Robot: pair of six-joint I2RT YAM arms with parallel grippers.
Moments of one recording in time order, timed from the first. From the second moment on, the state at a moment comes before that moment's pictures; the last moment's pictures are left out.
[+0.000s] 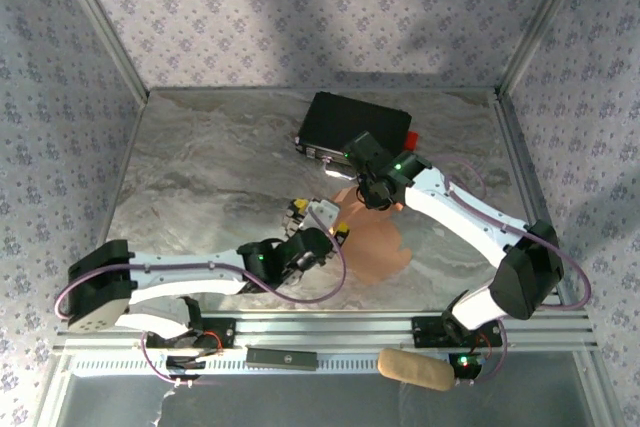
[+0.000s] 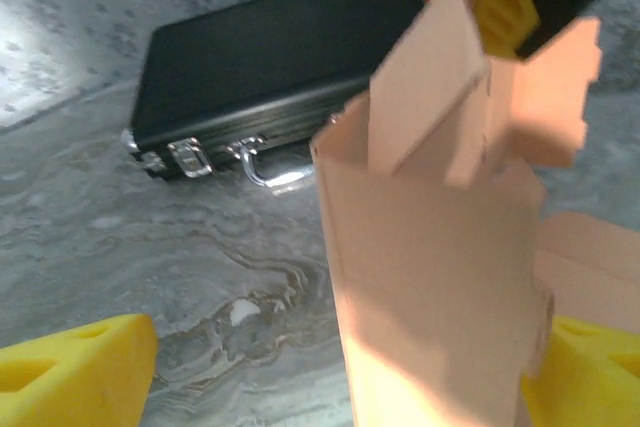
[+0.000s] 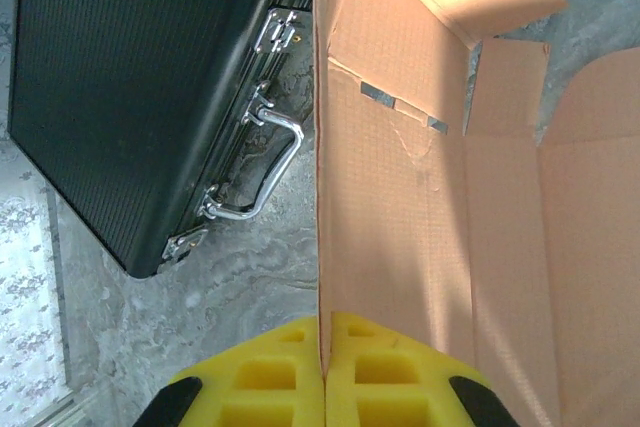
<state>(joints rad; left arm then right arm) -1.30 1.34 0.75 0.04 -0.82 -0.23 0.72 1.48 1.29 -0.88 0.32 1.96</state>
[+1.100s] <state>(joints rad) -0.93 1.23 0.59 0.12 -0.43 -0.14 0.62 1.28 0.88 -0.37 0.06 1.70</state>
